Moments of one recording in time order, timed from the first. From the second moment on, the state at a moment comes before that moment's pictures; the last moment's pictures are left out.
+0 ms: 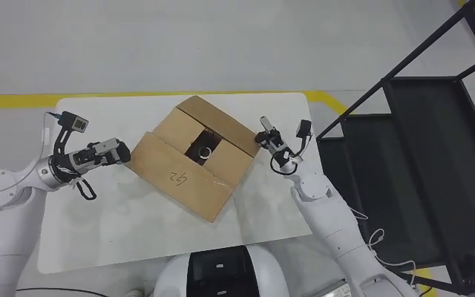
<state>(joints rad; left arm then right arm) 1.16 -0.87 -1.47 -1.36 -0.61 -0.37 -1.27 -1.27 -1.31 1.26 -1.31 0.20 -0.36 0.25</state>
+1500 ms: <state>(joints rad) 1.22 -0.87 -1.63 -1.34 -0.72 -0.41 -1.25 -1.58 -1.28 0.98 -1.80 -0.02 -0.23 0.64</state>
